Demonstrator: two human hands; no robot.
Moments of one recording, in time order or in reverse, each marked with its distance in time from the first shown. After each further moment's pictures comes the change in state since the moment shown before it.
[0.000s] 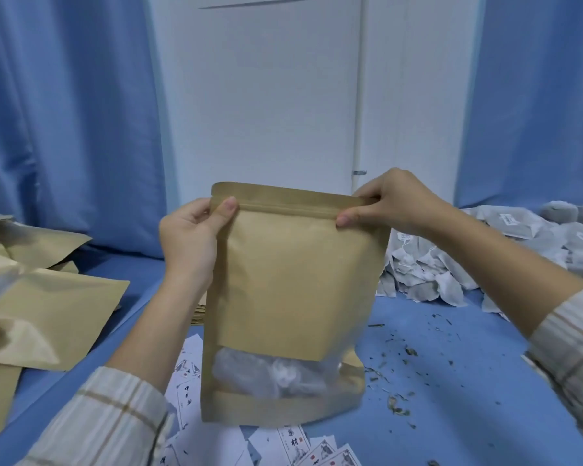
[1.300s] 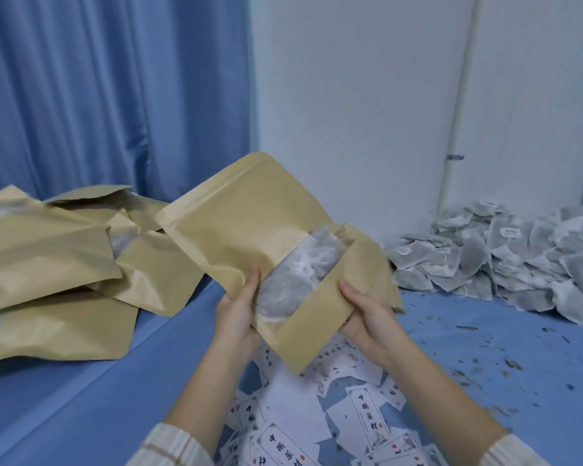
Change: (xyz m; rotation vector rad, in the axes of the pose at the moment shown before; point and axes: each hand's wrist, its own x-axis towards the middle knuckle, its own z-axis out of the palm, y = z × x) left_hand -0.072 -0.070 -0.095 -0.408 0.223 -0.710; right_hand -0.046 -0.006 0.232 1.683 -0.160 0.487
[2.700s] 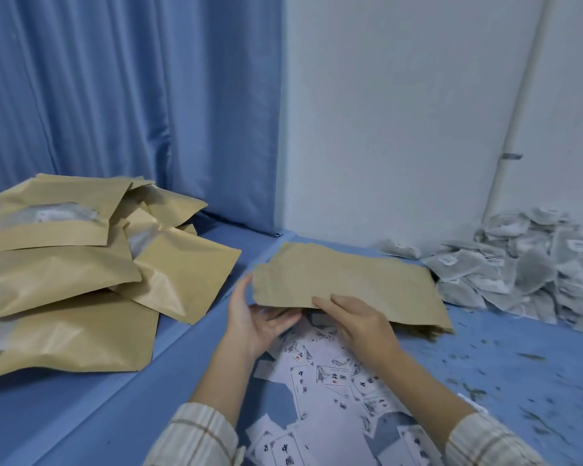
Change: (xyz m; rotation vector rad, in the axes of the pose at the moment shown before) left_hand 0.084 0.020 -0.051 -0.125 0.124 -0.285; right_hand 0.091 0.065 -0.009 -1.764 -0.103 -1.084
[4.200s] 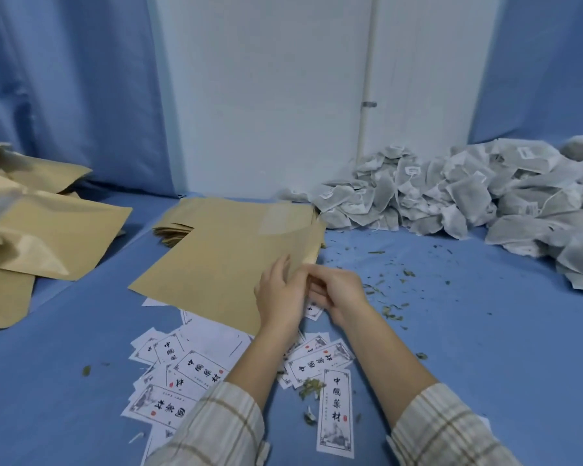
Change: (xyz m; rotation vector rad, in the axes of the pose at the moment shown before) left_hand -0.084 -0.215 0.069 1.120 -0.062 0.548; right_hand -0.110 -0.010 -0.121 1.194 0.336 1.470
